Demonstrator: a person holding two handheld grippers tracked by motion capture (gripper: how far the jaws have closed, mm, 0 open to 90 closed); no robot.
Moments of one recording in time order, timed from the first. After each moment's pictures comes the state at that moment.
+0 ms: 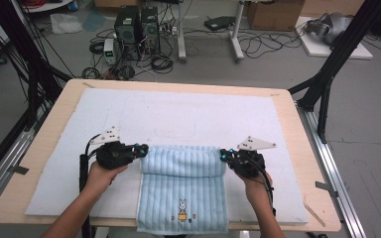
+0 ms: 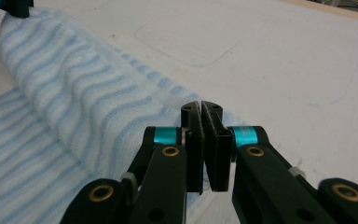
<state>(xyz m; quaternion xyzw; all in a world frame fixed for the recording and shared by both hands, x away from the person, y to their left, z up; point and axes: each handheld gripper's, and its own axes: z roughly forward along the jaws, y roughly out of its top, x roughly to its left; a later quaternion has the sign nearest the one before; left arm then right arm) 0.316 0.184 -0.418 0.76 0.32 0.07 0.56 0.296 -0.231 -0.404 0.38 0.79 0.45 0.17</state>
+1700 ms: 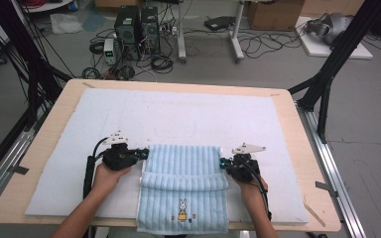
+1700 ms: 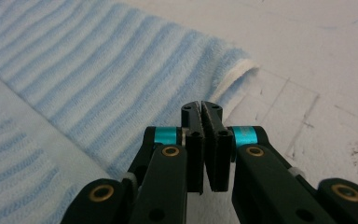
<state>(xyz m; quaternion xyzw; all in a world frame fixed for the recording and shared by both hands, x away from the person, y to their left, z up) 0.335 0.179 -0.445 0.76 0.38 0.08 0.51 0.307 -0.228 -0.441 0.43 0.80 0.39 0.15</state>
